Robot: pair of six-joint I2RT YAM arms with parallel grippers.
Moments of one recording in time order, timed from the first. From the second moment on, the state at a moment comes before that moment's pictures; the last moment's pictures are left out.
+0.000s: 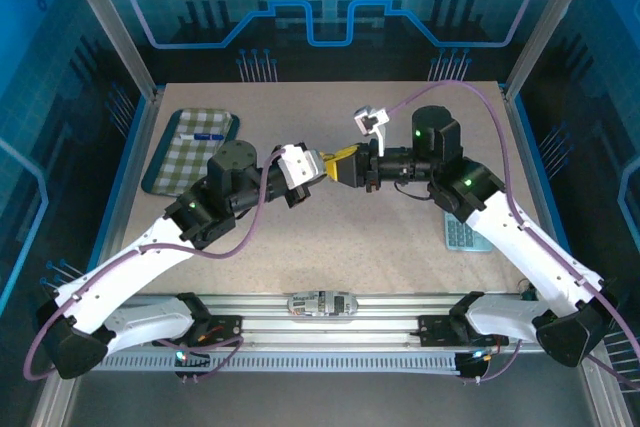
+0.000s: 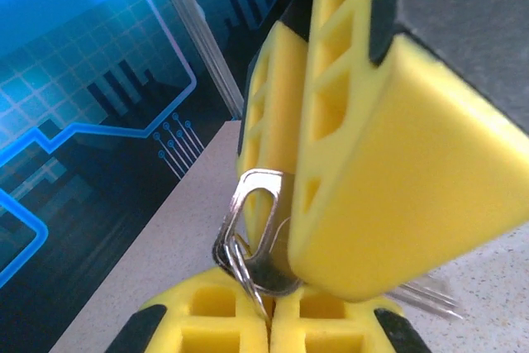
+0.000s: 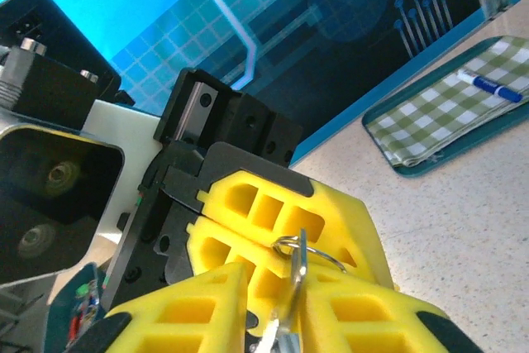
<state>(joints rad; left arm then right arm) -0.73 1.07 1.05 -0.14 0.23 0.42 0.62 1.18 1.24 -0.33 -0.73 0.40</state>
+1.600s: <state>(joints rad) -0.76 1.00 0.95 -0.04 0.32 0.43 0.77 0.97 1.08 -0.32 -0.36 -0.02</state>
